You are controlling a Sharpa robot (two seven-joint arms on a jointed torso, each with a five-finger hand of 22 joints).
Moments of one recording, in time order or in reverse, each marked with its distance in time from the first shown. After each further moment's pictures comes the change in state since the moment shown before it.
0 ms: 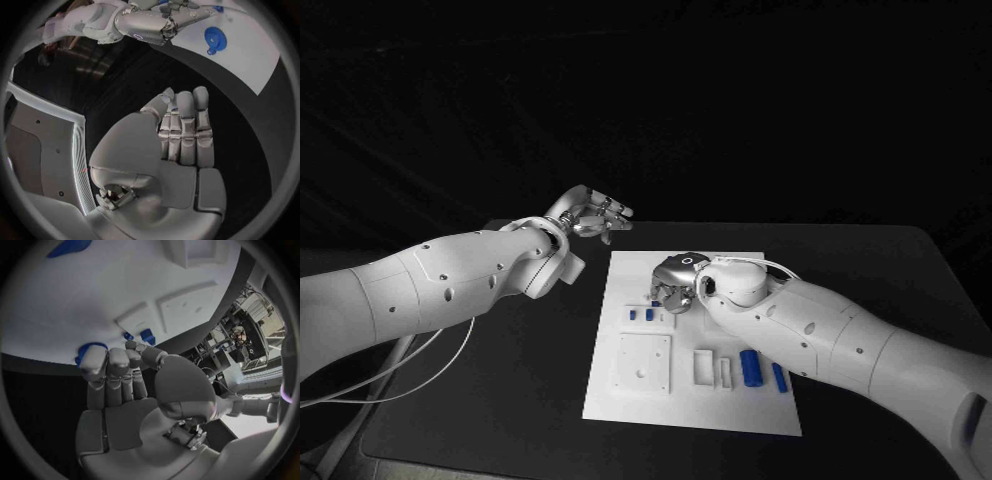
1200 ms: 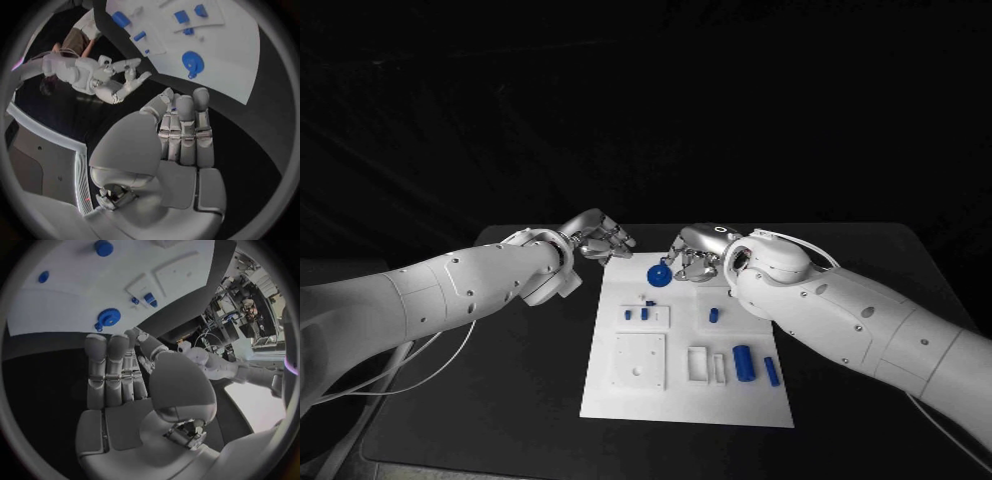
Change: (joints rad) left arm -0.070 0.034 0.000 -0.124 -0.229 0.107 -0.027; left_hand 0.000 0.000 0.006 0.000 -0.004 0.004 -0.004 0.000 0.000 0.000 0.000 0.000 0.000 0.000 0.000 0.099 0.001 0.000 -0.010 -0.004 0.088 0.008; right arm -0.012 -0.103 0.136 0.156 0.123 -0.033 -0.072; right_hand 0.148 -0.045 -0.412 -0.001 0.047 0.056 0.043 0.000 0.001 -0.004 0.019 -0.368 -0.451 0.006 0.008 -0.208 -0.305 0.000 -0.043 0.001 -0.090 -0.383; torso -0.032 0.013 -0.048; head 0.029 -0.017
